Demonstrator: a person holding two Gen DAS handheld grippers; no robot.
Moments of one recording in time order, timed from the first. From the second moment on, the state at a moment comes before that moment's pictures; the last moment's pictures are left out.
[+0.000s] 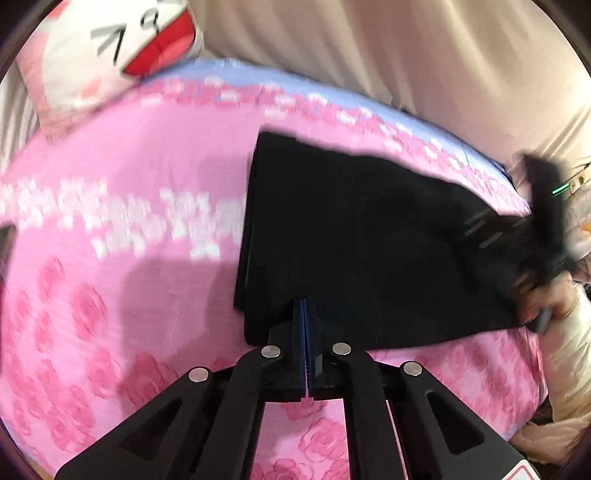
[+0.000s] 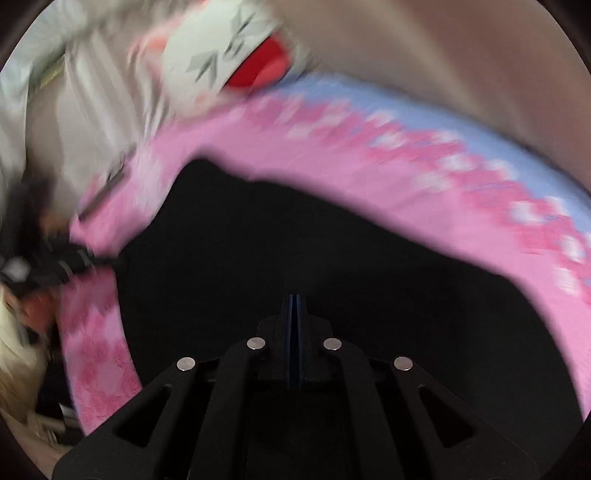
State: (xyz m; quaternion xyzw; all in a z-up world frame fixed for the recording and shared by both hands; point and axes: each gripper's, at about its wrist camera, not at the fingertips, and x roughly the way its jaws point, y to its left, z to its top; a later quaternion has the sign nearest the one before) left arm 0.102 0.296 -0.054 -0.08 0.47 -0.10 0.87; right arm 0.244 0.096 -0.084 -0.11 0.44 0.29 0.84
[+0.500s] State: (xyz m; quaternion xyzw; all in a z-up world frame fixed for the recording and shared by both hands) left arm 0.104 0.298 0.021 -0.04 0.38 -0.01 0.93; right arm 0.297 0.184 -0.073 0.03 0.44 0.34 0.83
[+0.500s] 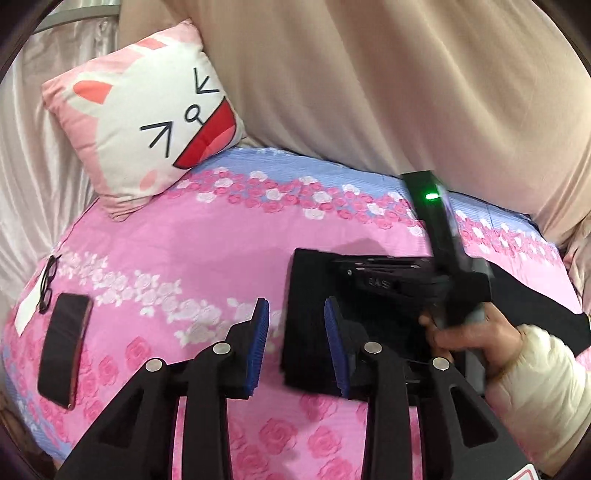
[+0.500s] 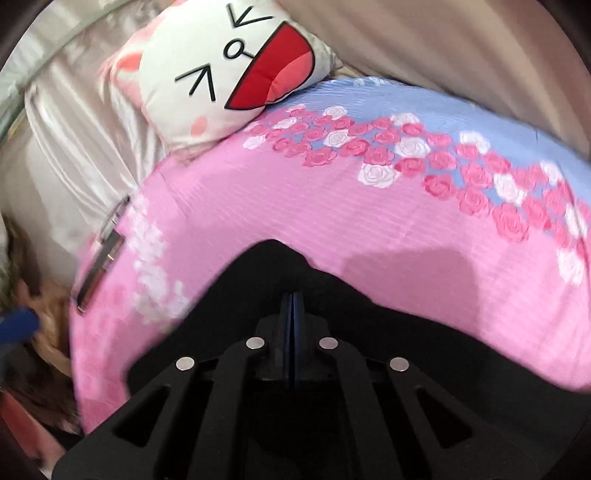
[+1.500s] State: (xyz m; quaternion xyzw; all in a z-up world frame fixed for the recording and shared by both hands) left arm 0.141 0.196 -0.032 0.01 0.43 0.03 0.90; right arm 0.197 -0.120 -0.061 0.14 0.42 0.13 0.89
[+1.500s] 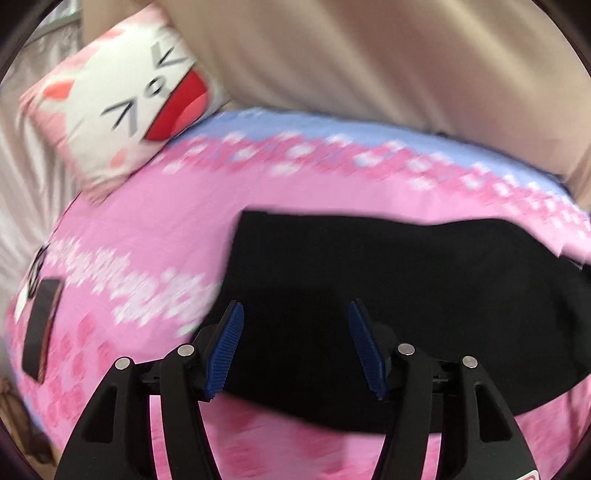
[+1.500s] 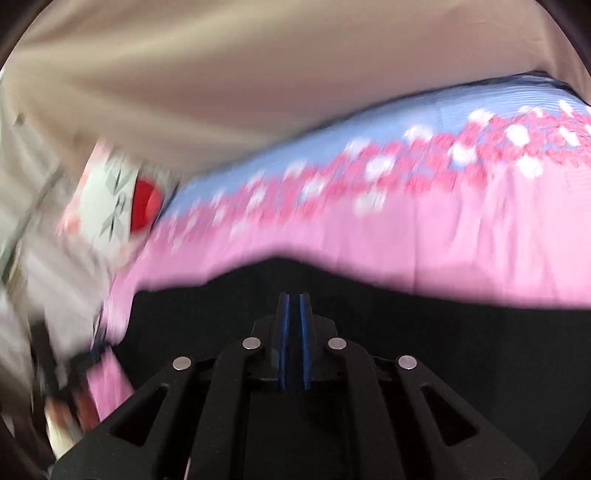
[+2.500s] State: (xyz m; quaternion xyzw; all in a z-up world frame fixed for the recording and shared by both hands) left arm 0.168 0.071 -0.003 0.04 0.40 0.15 0.90; right arm 0.017 -0.525 -0.048 0.10 0.39 -0.20 0.90
